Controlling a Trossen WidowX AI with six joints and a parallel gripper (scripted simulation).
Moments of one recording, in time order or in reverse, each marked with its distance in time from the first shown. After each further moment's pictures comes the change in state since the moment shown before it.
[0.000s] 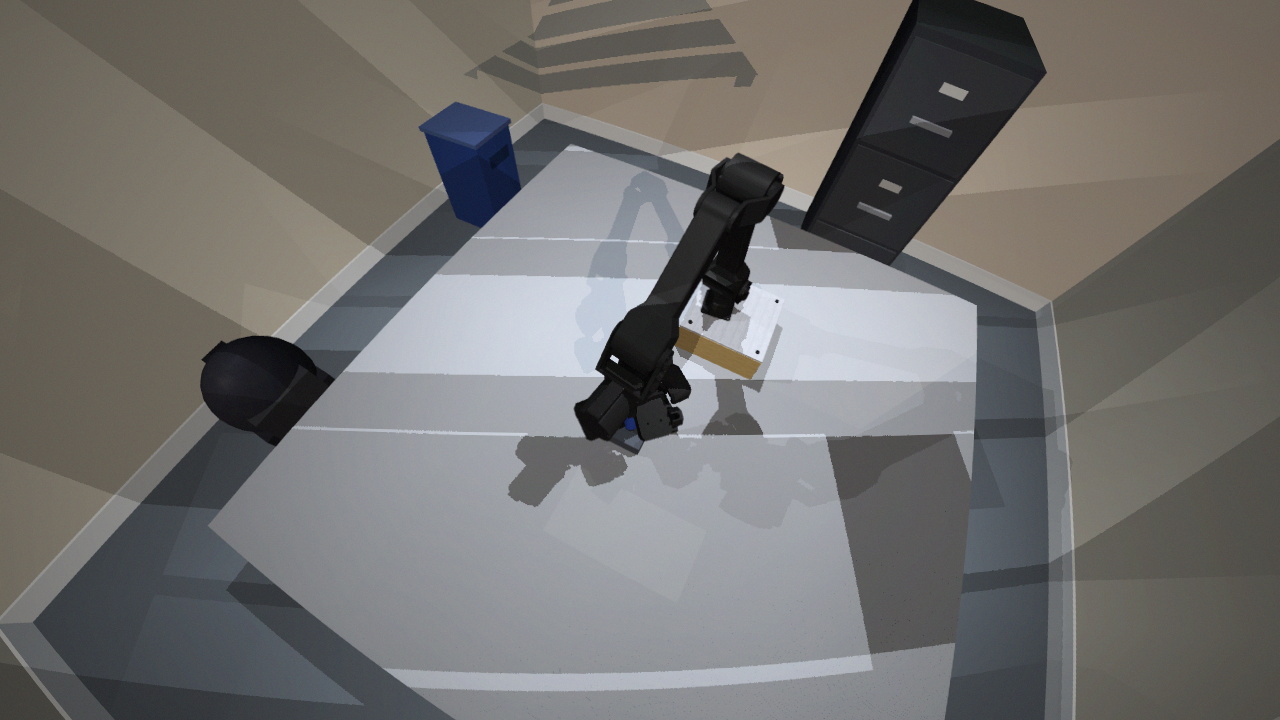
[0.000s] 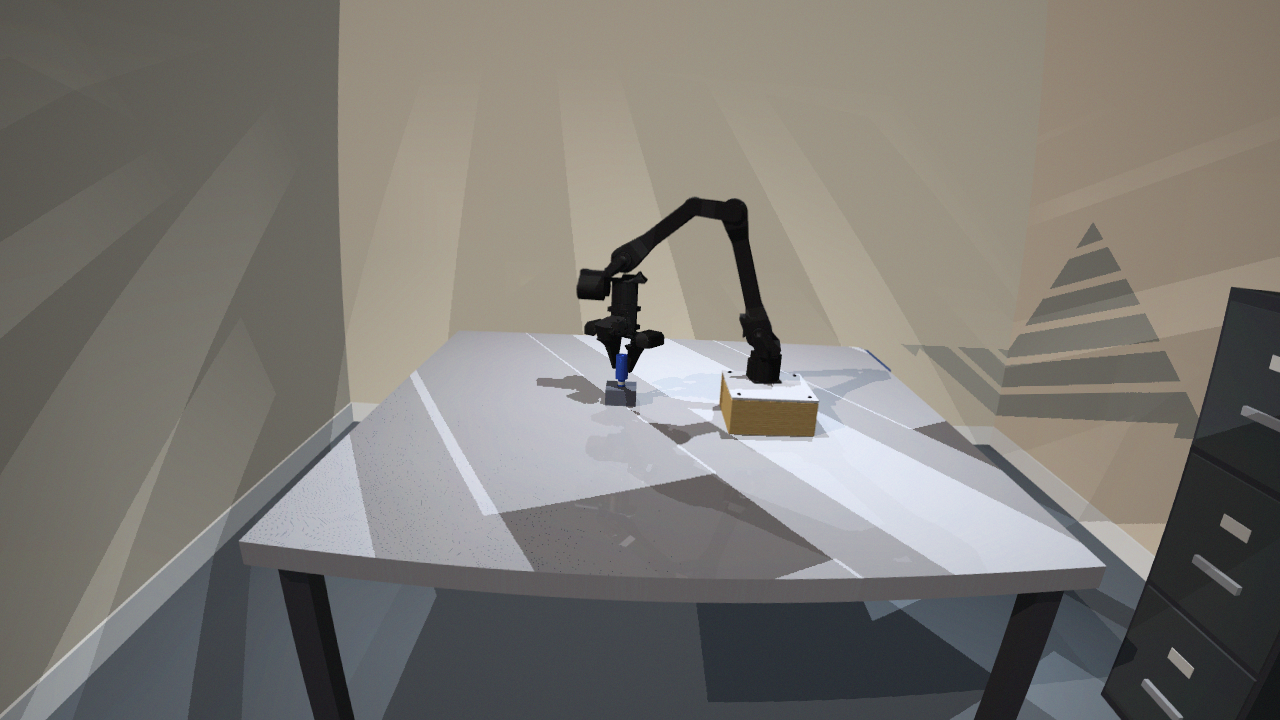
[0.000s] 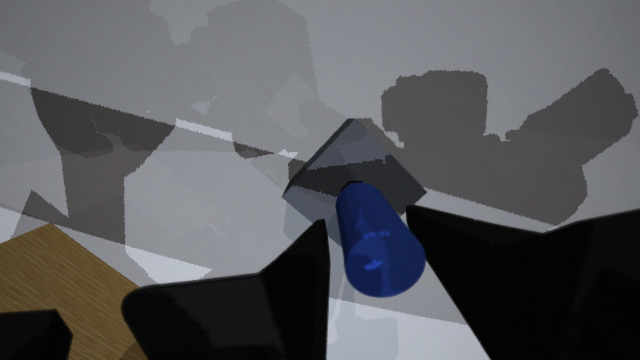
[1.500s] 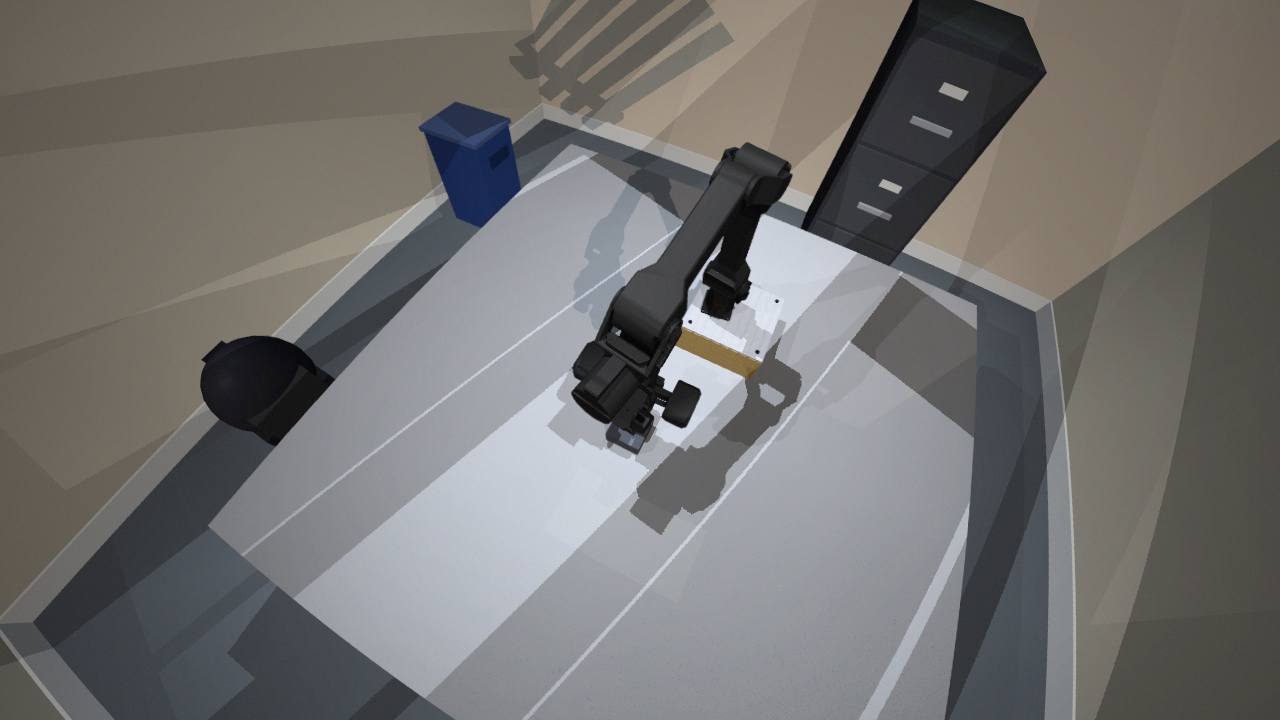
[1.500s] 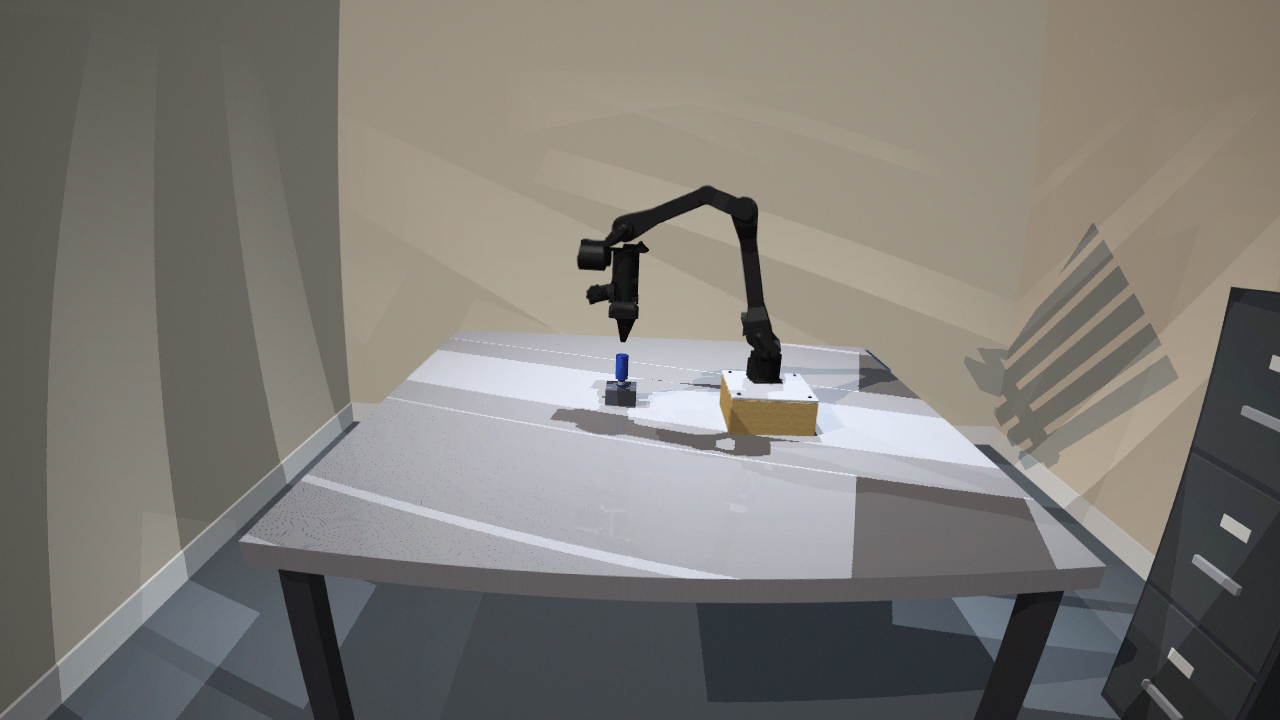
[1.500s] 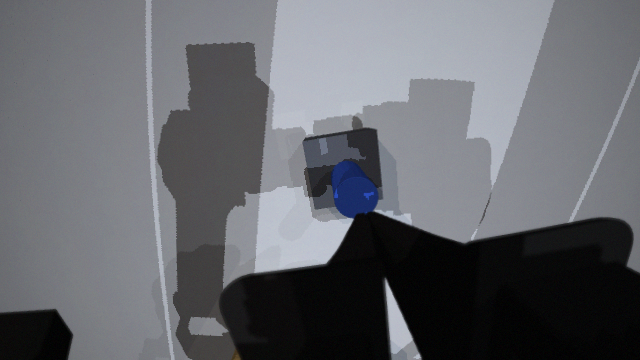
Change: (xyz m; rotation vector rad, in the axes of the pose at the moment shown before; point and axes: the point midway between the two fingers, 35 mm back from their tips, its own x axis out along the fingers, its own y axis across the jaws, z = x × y) arm -0.067 0.000 0.001 0.912 -0.001 0.000
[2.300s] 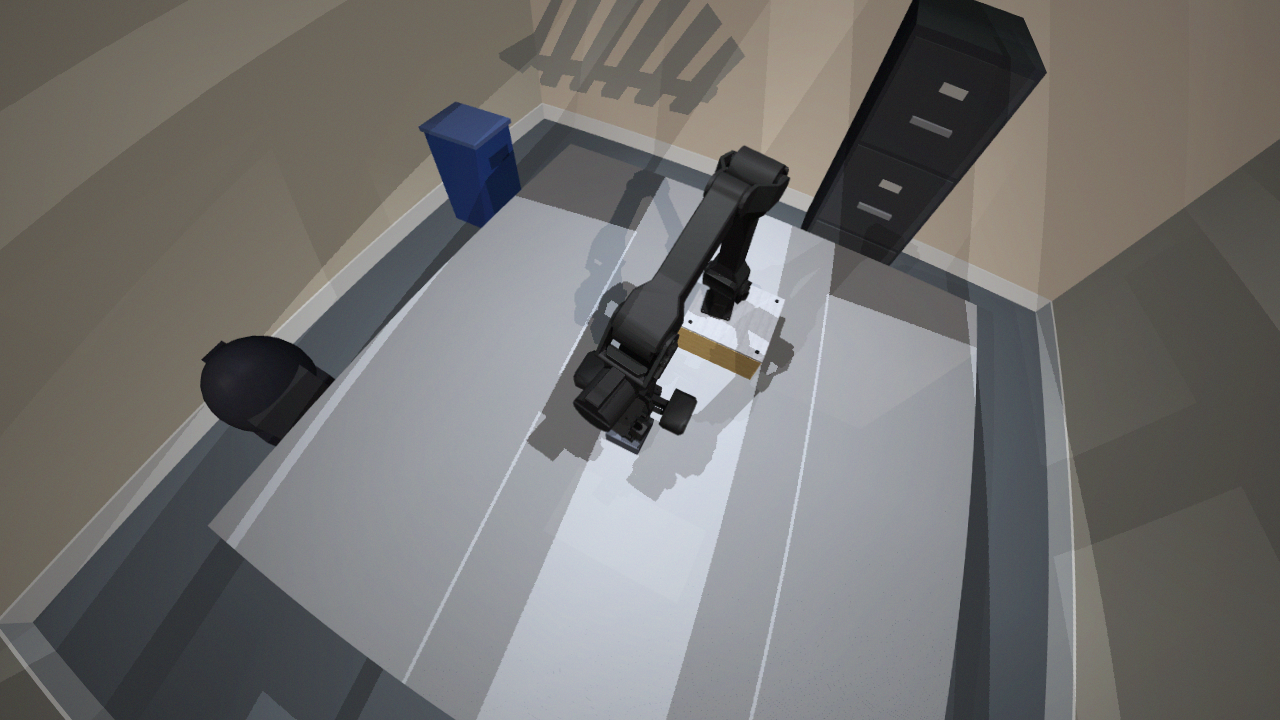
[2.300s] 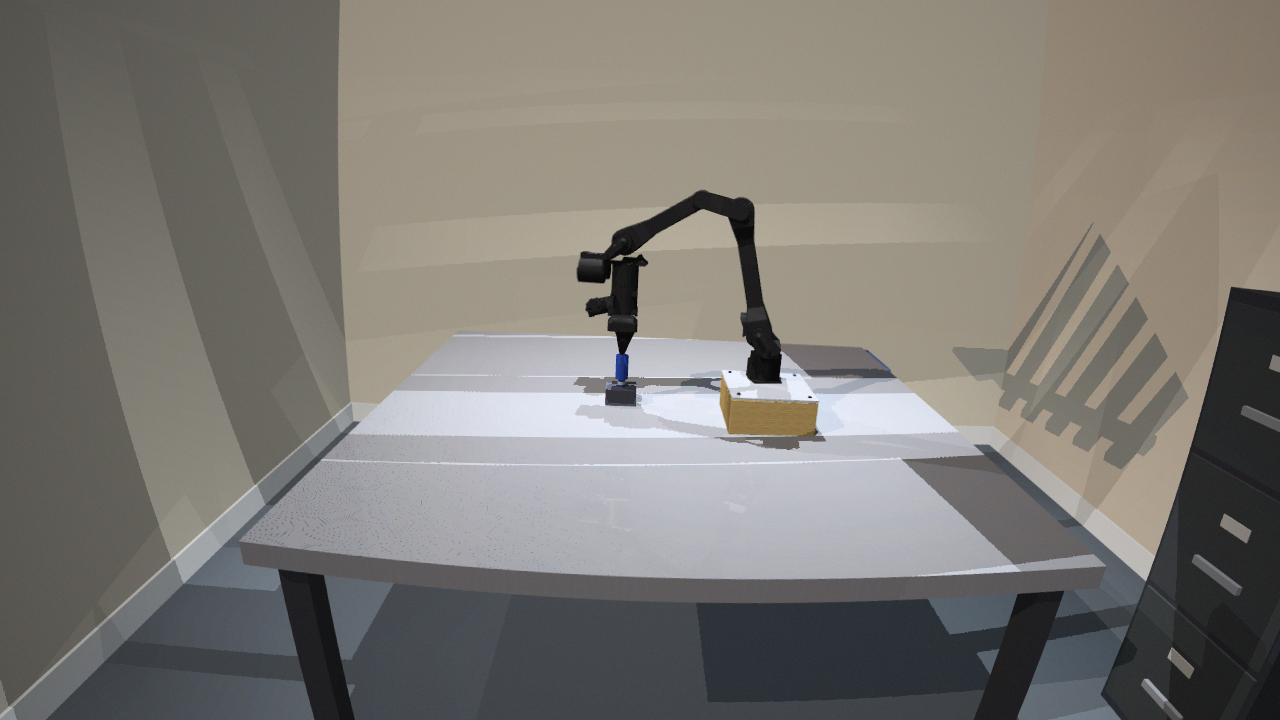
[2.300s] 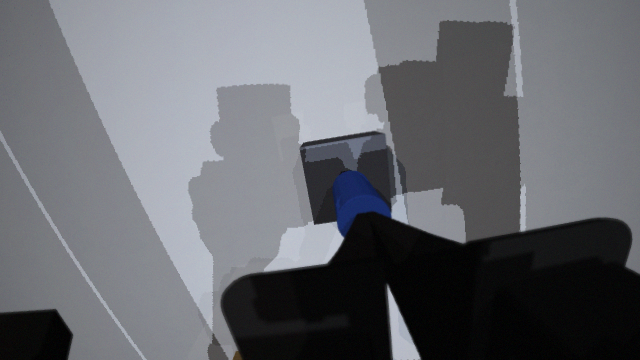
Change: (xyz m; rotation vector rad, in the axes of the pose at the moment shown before) arm 0.028 0.000 0.001 0.003 -0.006 -0.001
